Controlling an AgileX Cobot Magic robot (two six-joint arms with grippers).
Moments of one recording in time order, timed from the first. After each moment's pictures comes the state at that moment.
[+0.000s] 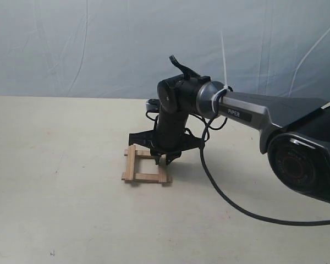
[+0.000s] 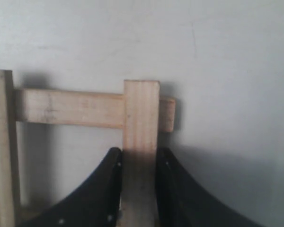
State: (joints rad) left arm -0.08 0.03 0.00 -0.20 0.07 0.27; right arm 0.64 2.47 -2.06 0.01 0.99 0.55
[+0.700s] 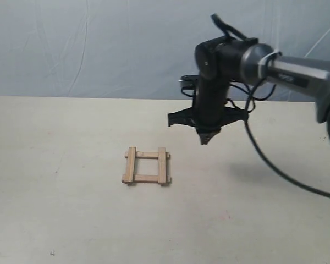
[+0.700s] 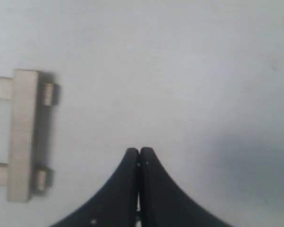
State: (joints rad) left arm -0.08 0.03 0.00 -0.20 0.07 0.27; right arm 0.51 2.27 -1.94 -0.08 1.13 0.40
